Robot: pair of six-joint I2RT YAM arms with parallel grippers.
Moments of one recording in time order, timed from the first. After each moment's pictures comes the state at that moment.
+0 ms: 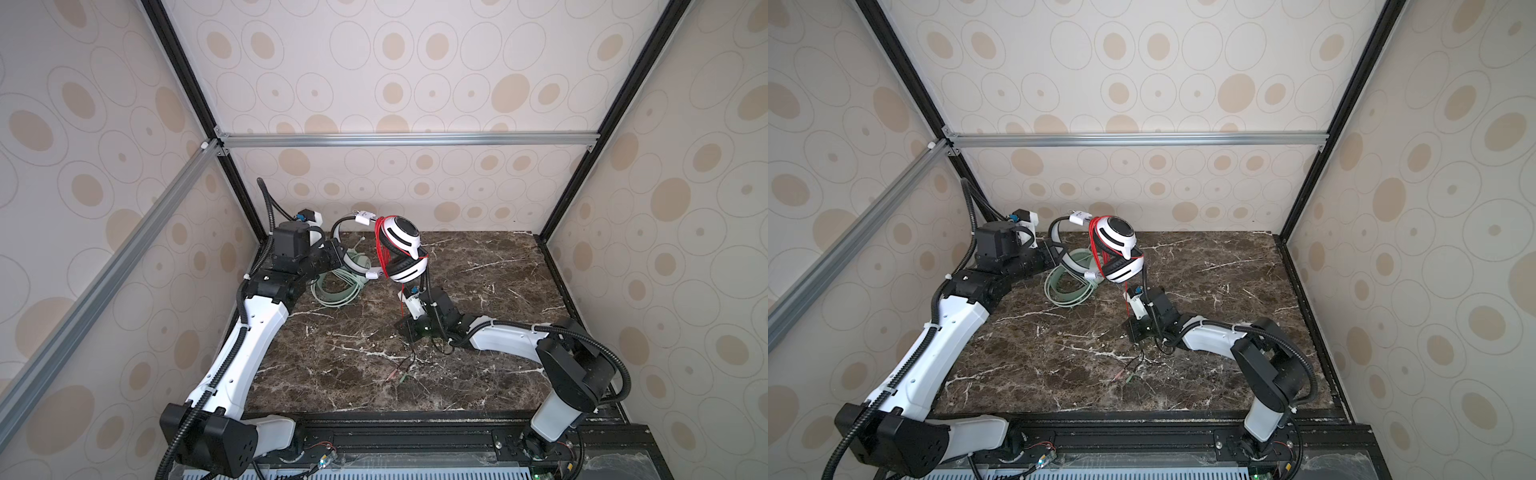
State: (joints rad) left arm -0.21 1.28 1.34 -0.49 0.27 -0.55; right arm 0.76 1.69 0.93 0.07 -0.30 0.35
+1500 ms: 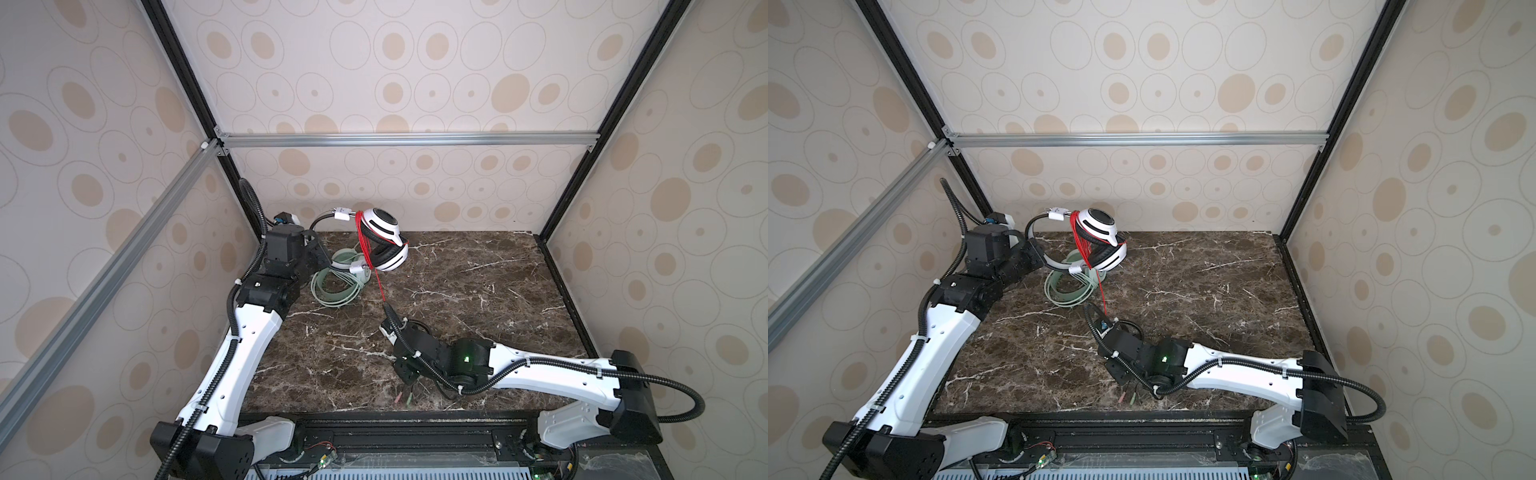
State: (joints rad) left arm -0.22 1.23 1.36 -0.59 -0.09 -0.59; right arm 1.27 1.42 1.21 -0.65 0.39 0.31
